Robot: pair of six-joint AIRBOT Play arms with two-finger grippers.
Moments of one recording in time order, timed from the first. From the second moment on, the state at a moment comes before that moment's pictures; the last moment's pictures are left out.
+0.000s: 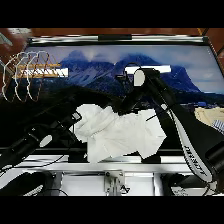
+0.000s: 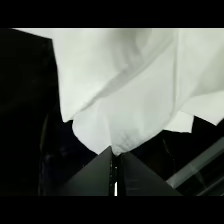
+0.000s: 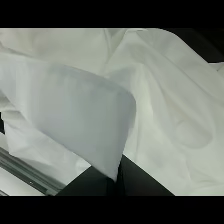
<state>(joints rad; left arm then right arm) -0.53 -0.91 0.56 1.69 -0.86 -1.28 0.49 -1.57 1.54 -1.21 1.48 1.61</state>
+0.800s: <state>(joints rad) -0.18 -1.04 0.86 1.13 -1.39 -0.85 0.49 -1.54 1.62 -1.30 1.59 1.58</state>
